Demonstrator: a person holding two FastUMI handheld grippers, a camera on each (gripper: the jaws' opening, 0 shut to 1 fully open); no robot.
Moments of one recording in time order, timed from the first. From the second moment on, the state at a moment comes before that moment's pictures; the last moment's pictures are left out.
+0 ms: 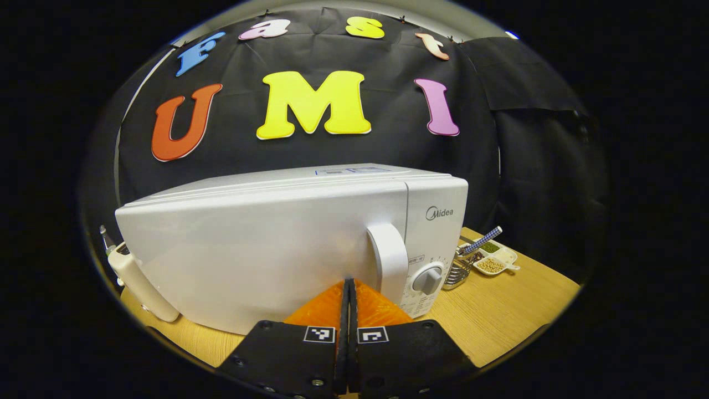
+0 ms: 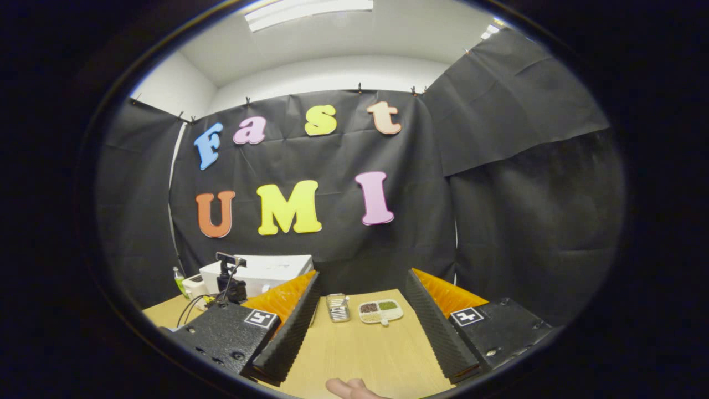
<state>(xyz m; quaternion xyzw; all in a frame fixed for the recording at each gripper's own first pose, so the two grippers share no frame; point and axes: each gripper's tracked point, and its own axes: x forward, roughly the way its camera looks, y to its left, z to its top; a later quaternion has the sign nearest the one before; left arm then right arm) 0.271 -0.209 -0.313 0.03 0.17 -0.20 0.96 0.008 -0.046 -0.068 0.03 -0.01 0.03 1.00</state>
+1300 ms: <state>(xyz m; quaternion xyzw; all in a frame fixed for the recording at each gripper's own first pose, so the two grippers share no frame) -0.025 -0.017 -0.078 0.00 0.03 -0.01 1.00 -0.064 -0.016 -0.082 0.03 -0.03 0.04 1.00</state>
